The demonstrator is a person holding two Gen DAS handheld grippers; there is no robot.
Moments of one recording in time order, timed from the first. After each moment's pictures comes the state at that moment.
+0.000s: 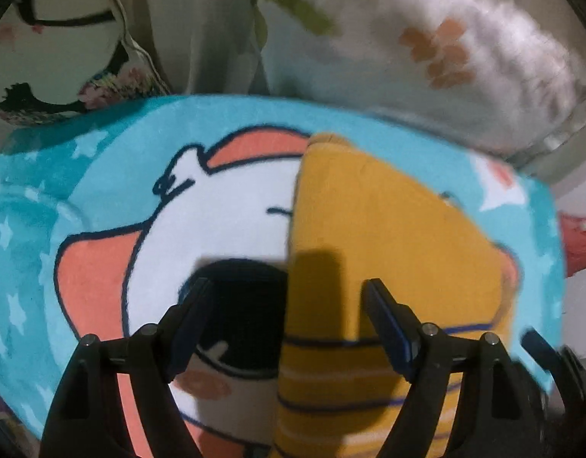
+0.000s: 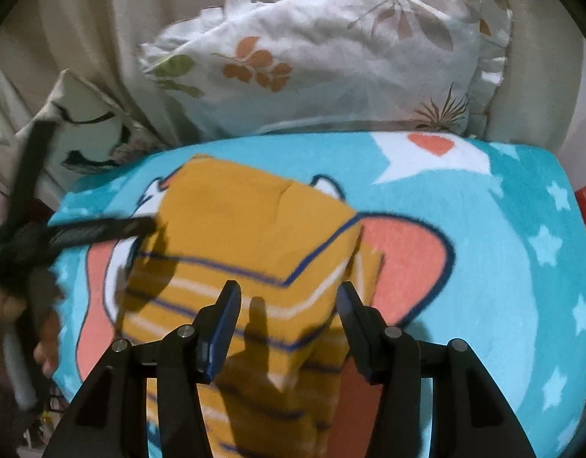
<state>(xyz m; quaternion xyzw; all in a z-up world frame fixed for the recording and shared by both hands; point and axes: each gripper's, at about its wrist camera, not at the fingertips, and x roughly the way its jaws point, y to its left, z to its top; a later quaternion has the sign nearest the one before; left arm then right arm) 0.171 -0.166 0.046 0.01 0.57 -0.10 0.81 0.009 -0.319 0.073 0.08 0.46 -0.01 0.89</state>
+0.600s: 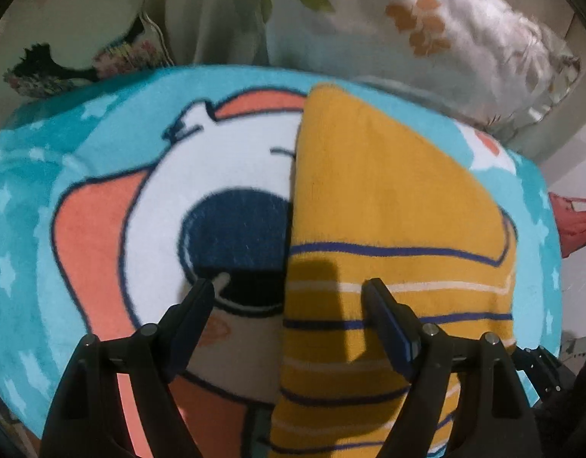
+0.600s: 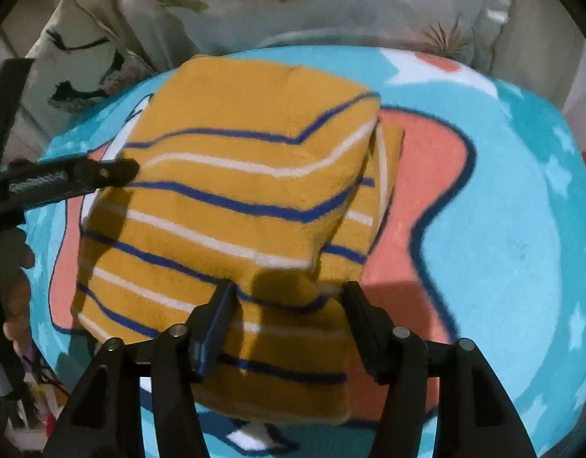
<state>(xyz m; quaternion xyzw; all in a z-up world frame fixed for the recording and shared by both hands) 0.114 -0.146 0.057 0.00 0.55 -0.13 0.83 -0.022 -0.300 0.018 0.07 0.52 -0.03 0.85</state>
